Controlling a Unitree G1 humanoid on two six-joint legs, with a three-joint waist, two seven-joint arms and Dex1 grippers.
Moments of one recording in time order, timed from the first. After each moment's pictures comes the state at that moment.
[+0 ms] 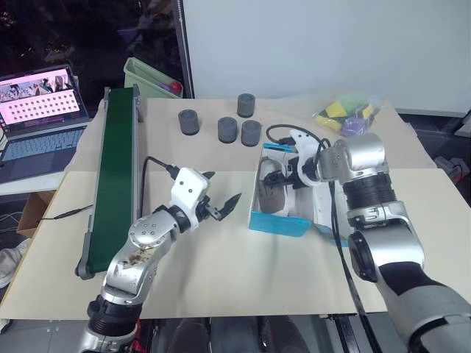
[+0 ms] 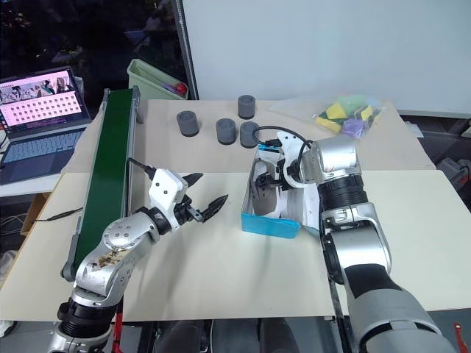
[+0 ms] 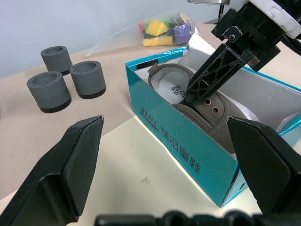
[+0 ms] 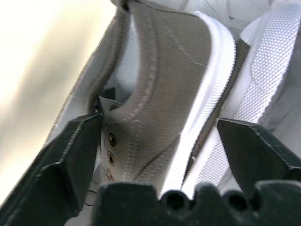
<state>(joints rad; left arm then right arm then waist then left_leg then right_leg) -0.26 0.35 -0.11 -0.44 -0.24 0.54 -0.45 -1.11 -0.35 0.05 0.51 0.21 1.36 0.46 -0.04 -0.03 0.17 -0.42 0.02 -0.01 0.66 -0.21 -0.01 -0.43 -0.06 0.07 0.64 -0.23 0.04</state>
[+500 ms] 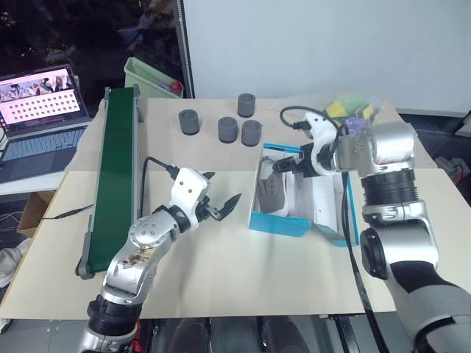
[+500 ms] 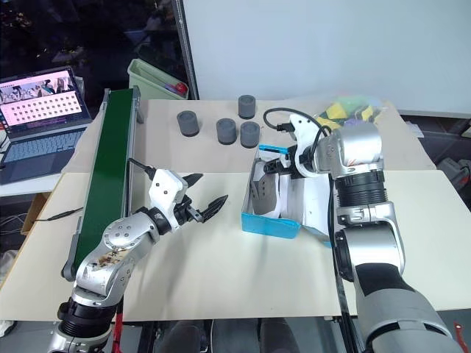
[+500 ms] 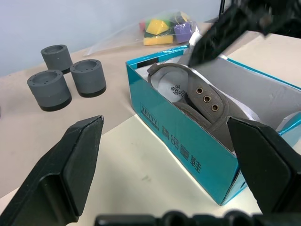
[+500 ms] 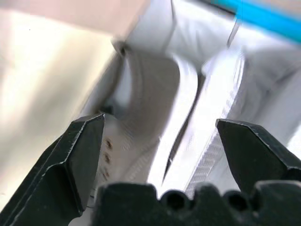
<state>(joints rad) -0.26 0.35 -0.11 -0.44 -0.24 0.54 -0.45 -1.12 -0.44 0.00 0.34 0.27 1.43 0.48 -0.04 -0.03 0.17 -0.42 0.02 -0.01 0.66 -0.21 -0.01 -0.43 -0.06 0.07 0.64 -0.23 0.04</state>
